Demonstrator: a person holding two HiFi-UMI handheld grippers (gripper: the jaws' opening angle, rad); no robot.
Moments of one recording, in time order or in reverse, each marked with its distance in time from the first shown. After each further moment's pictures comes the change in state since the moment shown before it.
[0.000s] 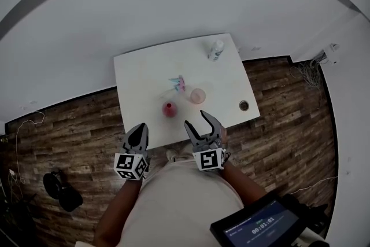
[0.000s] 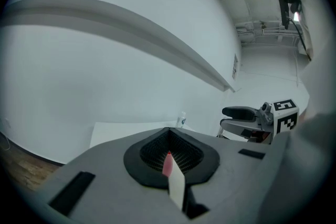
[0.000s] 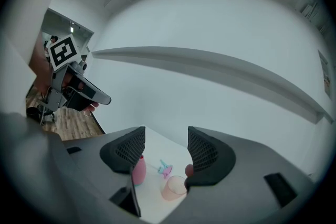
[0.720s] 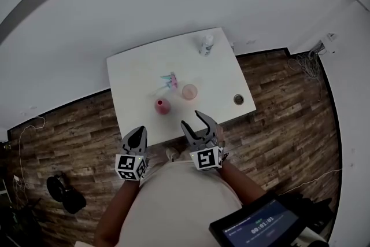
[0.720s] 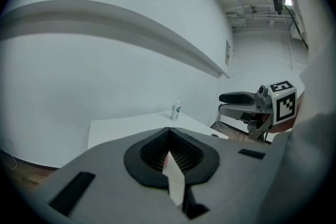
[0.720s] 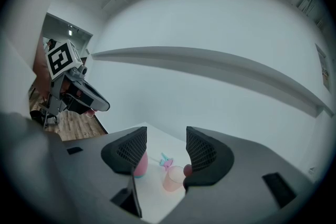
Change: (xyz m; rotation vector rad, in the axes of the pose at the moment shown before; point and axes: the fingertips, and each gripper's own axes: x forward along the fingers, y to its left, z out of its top) left arm 0.008 -0.035 -0.032 0.115 0.100 -0.021; right arm -0.027 -0.012 -0.028 0.024 0.009 0.016
